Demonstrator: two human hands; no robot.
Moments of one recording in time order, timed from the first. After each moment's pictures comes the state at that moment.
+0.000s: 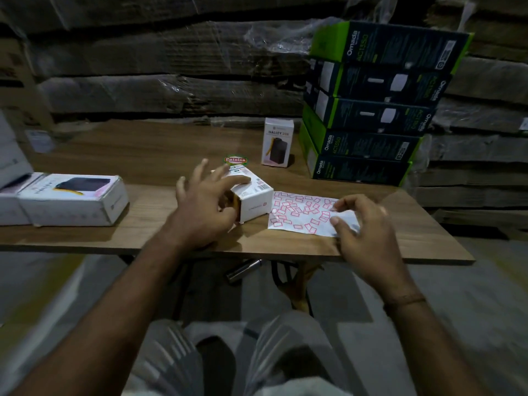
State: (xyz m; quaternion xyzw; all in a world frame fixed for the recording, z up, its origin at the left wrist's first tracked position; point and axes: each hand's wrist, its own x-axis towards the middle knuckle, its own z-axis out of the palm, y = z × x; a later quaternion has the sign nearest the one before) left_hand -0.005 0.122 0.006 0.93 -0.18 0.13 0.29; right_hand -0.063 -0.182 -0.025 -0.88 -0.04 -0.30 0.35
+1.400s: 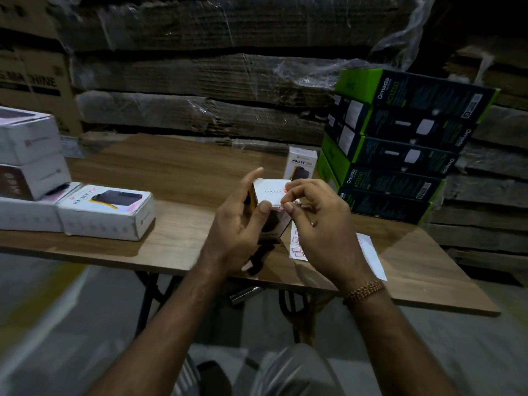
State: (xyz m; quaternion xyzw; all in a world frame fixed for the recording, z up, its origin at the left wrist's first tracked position) left_hand -0.014 0.108 0.001 0.75 -0.21 0.23 0.59; right_hand -0.034 -0.067 0.044 -0.84 -0.21 -0.31 0.39
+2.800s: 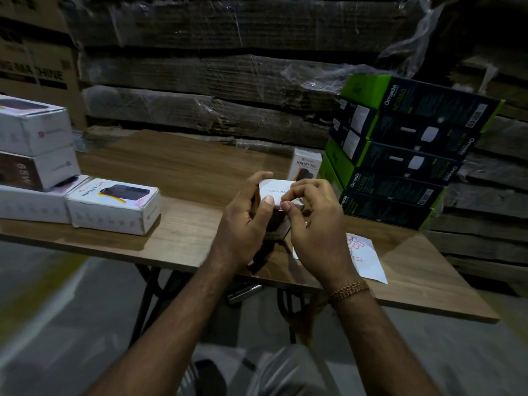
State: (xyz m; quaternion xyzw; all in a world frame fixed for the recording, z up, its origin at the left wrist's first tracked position) left_hand 0.000 0.104 -0.008 0.74 -0.19 0.24 0.60; right_hand -0.026 -0.050 0.033 -0.83 -0.19 -0.35 0.39
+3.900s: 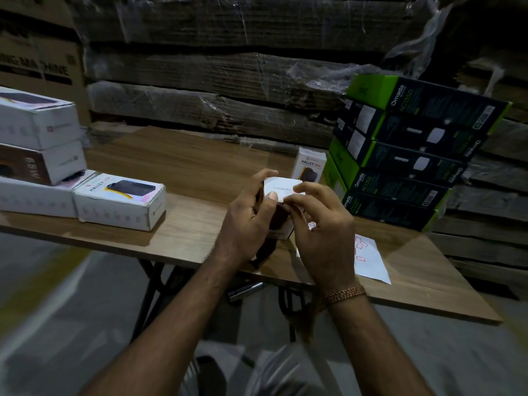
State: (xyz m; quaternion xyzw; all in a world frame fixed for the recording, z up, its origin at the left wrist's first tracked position) left_hand 0.003 0.106 -0.007 0.75 -0.18 0.24 0.59; right_hand -0.030 -0.053 0.020 -0.80 -0.24 -0.46 0.29
